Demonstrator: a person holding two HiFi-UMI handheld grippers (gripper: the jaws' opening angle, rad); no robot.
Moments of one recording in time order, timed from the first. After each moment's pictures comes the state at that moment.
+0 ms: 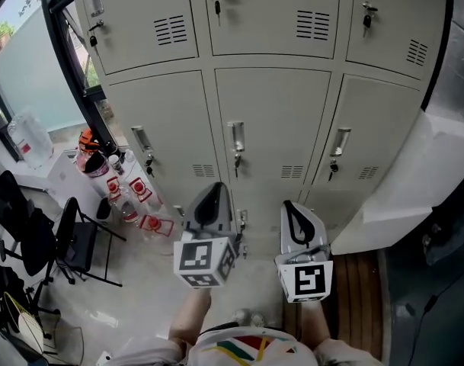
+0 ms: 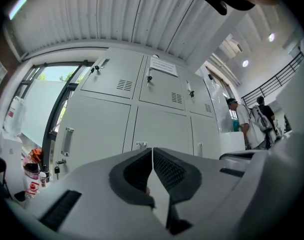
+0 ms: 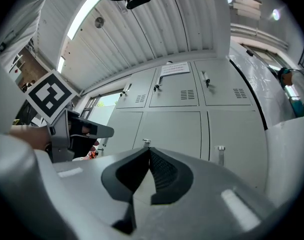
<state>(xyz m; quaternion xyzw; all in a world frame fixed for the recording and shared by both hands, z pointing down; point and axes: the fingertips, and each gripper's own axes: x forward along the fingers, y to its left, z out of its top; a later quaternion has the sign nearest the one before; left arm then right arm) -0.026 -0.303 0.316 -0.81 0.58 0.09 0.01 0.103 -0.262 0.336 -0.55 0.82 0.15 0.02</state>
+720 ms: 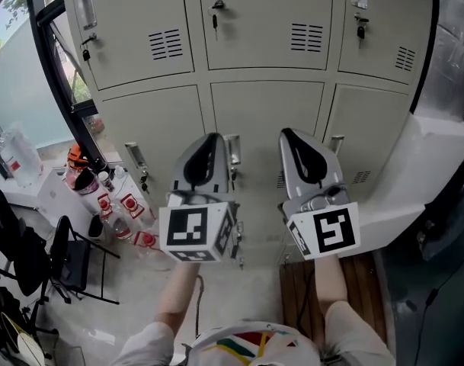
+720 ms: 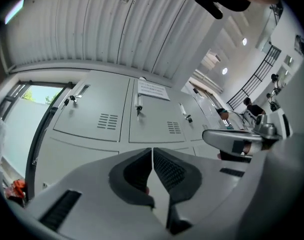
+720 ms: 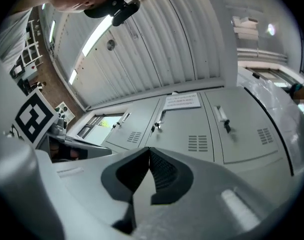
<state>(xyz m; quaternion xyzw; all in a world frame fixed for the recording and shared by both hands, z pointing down) -0.023 -0.331 0.178 -0.81 0.54 0.15 0.15 0.084 -0.295 0.158 -0.50 0.80 0.30 0.13</state>
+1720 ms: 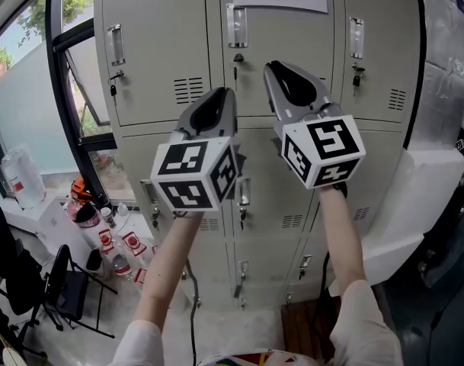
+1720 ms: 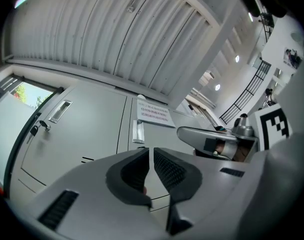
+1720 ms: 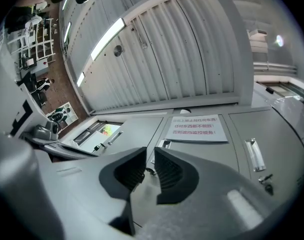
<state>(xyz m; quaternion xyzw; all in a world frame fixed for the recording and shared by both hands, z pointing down) -0.030 -0.355 0.025 -0.83 0.48 0.21 0.19 0.038 -0.334 -0.015 -0.47 0.79 0.37 0.15</state>
